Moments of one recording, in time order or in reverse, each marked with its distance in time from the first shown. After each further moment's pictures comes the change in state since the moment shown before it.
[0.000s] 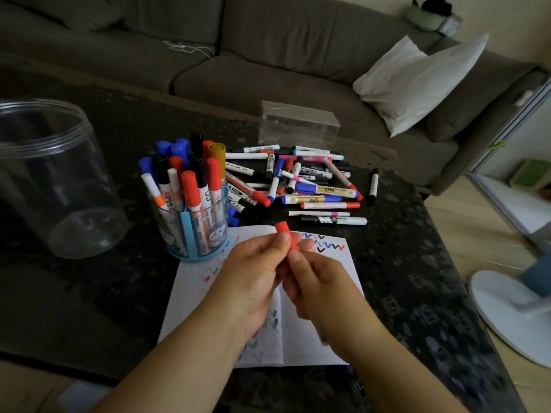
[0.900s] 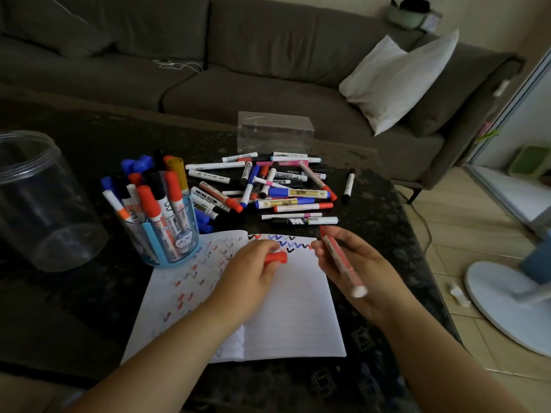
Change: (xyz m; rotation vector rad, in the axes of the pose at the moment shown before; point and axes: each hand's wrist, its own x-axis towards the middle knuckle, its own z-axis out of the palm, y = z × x) left_hand 0.027 -0.038 0.009 1.313 -0.001 0.557; right_hand 0.012 0.038 -0.101 0.891 0.048 0.163
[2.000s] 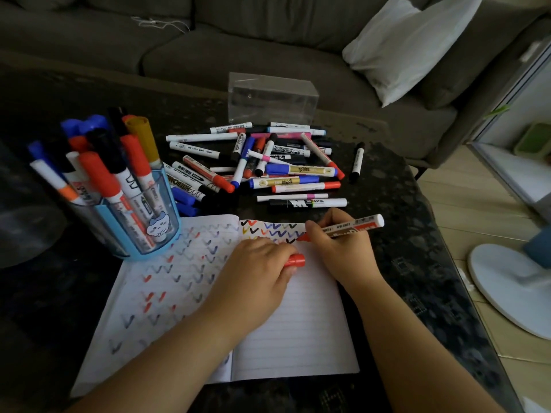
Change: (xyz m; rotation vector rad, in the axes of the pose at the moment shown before) left_hand 0.011 -0.024 0.033 0.289 0.004 0.294; right_hand 0.077 0.042 -0.013 -0.830 0.210 -0.453
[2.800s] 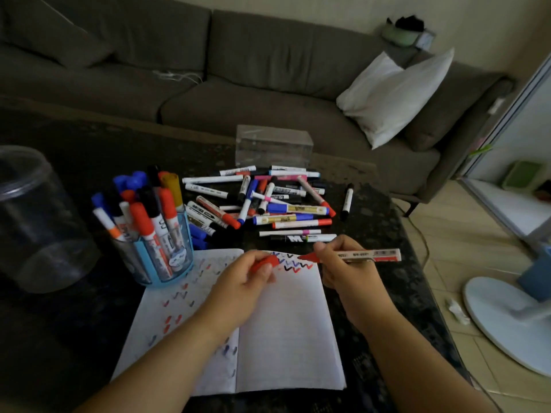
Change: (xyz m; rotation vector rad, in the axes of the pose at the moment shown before) left_hand 0.003 0.000 -0.033 -0.719 -0.033 -0.528; right_hand -0.029 -0.058 -0.028 0.314 -0.100 0.205
